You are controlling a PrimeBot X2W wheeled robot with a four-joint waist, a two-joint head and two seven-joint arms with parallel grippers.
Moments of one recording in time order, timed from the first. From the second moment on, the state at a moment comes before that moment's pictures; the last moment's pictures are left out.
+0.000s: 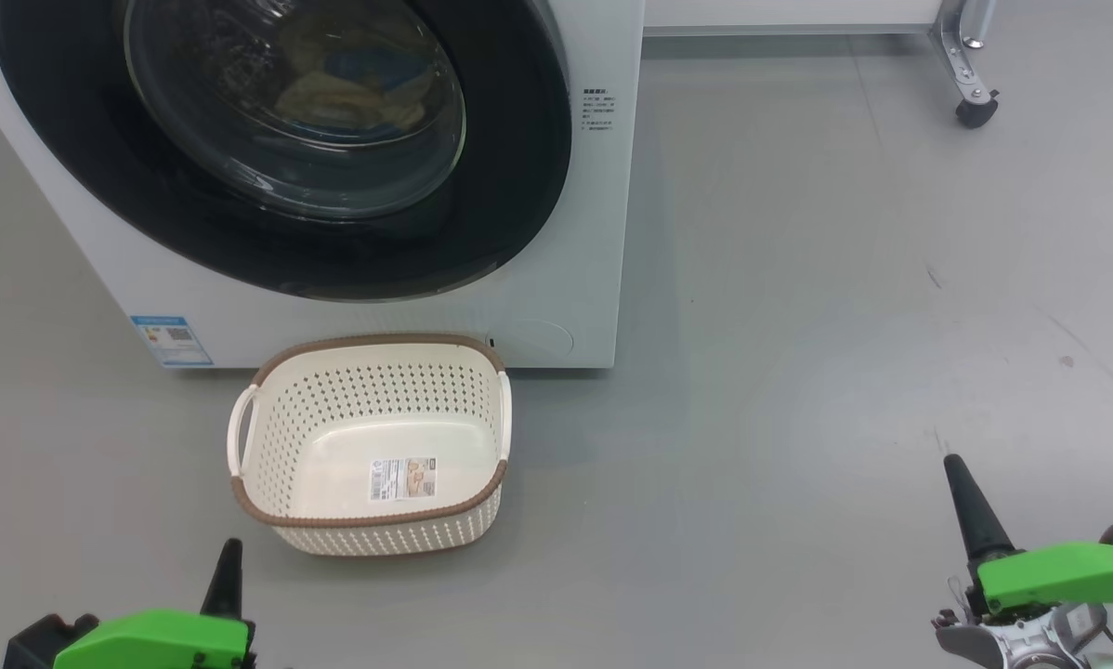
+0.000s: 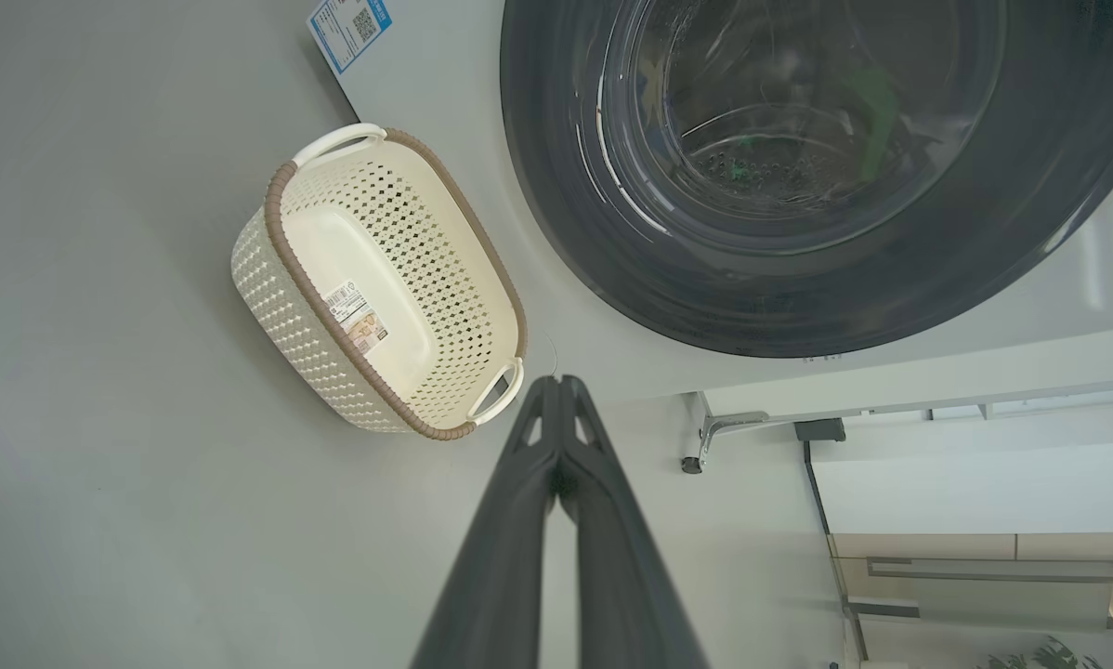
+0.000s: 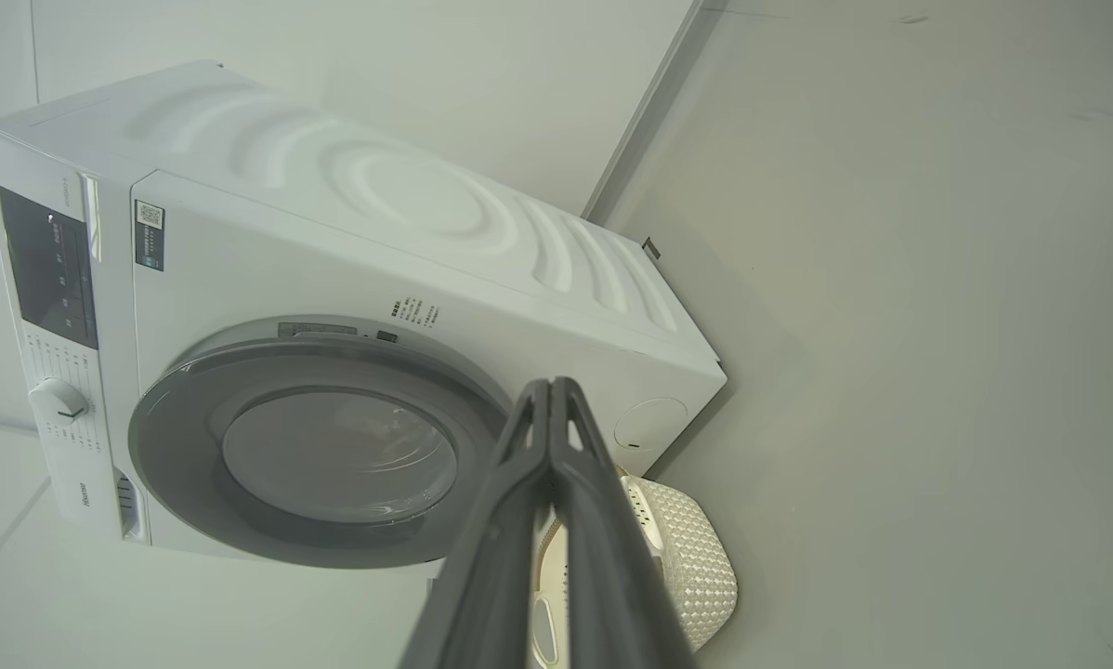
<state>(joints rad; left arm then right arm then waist) -0.04 0.07 -0.01 0.29 -1.19 -0.09 0.01 0.03 -0.04 -0.06 0.21 1.18 0.13 0.01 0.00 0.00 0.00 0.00</state>
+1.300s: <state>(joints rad) -0.06 0.04 0.07 0.28 -1.59 -0.12 0.10 -0.04 -0.05 -0.10 0.27 1.61 0.13 0.08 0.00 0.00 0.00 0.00</state>
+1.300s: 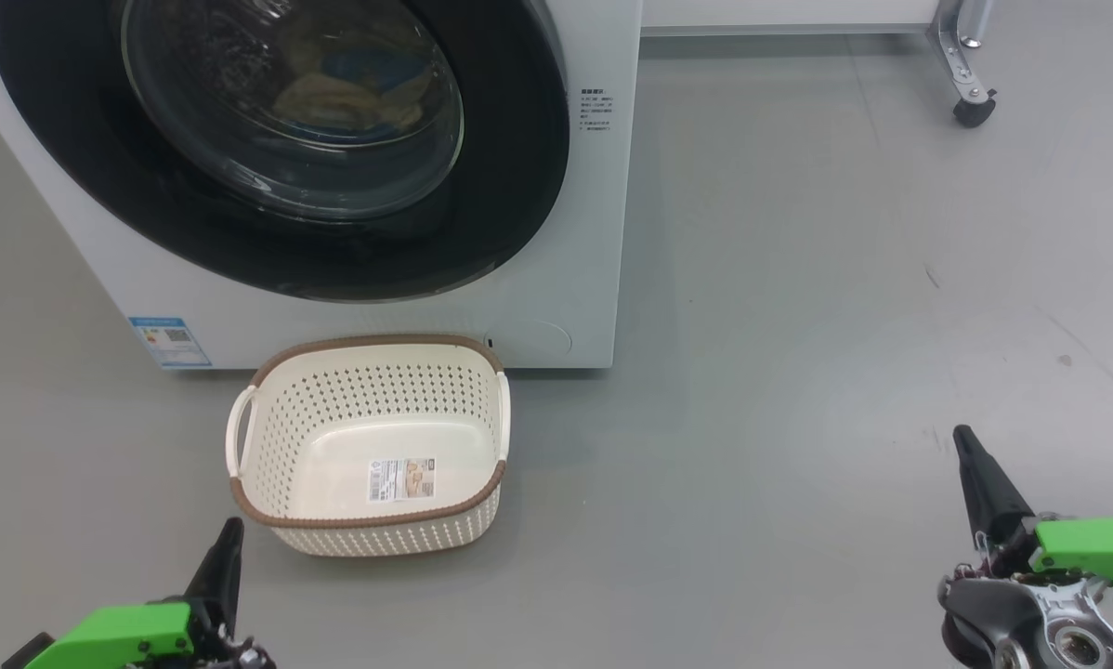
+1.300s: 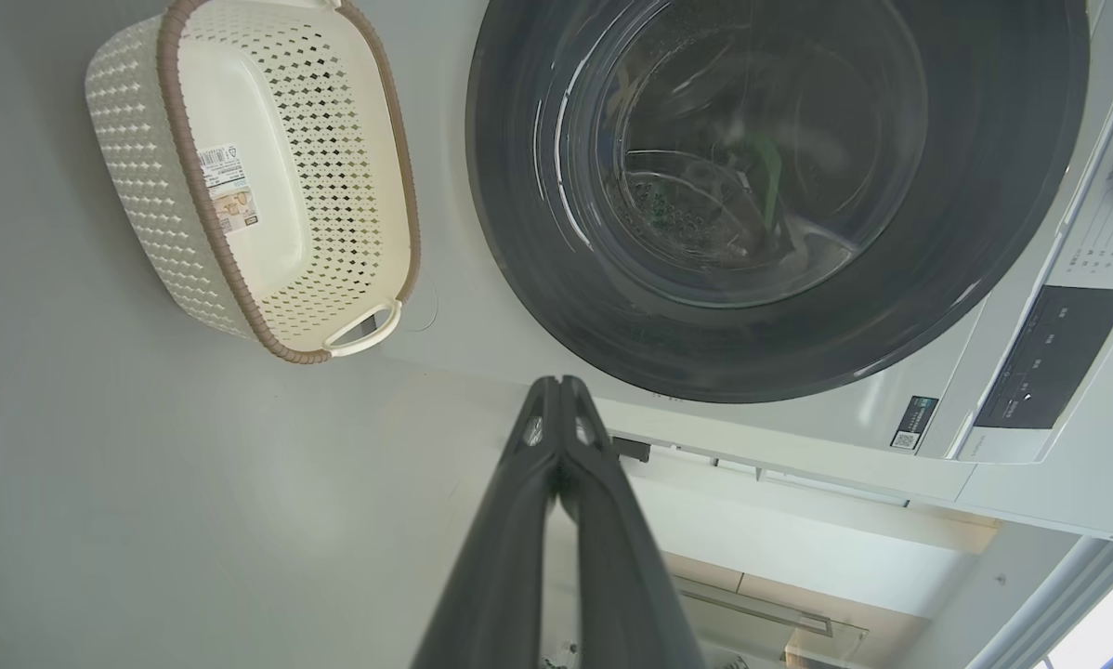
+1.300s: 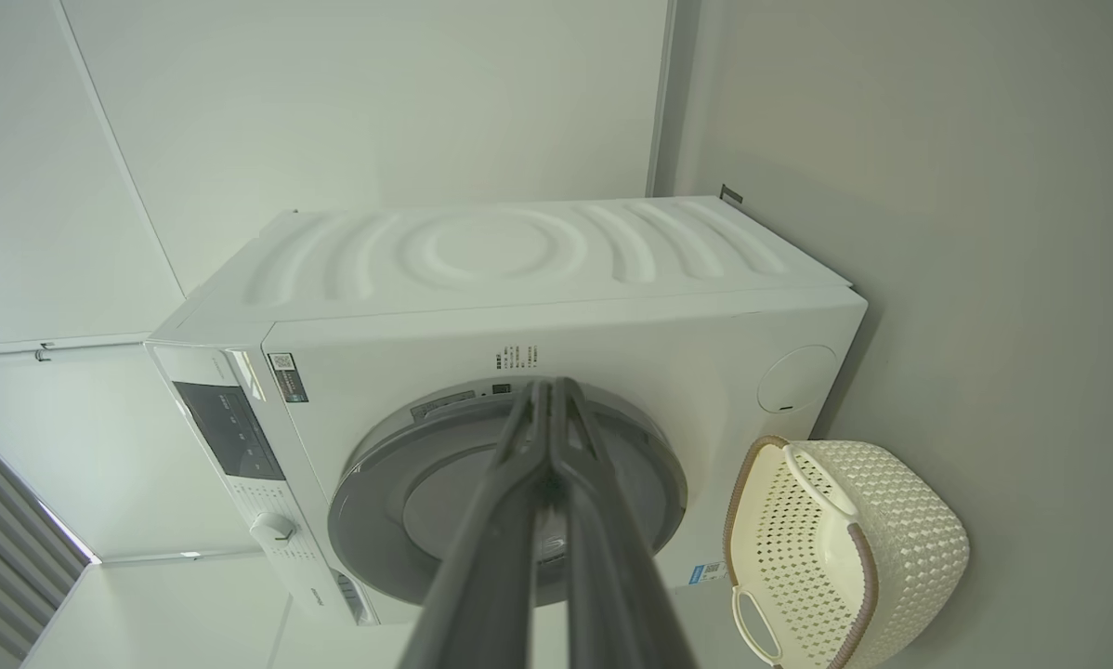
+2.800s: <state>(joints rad) -0.06 0.04 0.08 0.28 -1.60 -0.12 0.11 -0.05 -0.05 -0.11 0.28 1.63 0.13 0.09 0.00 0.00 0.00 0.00</state>
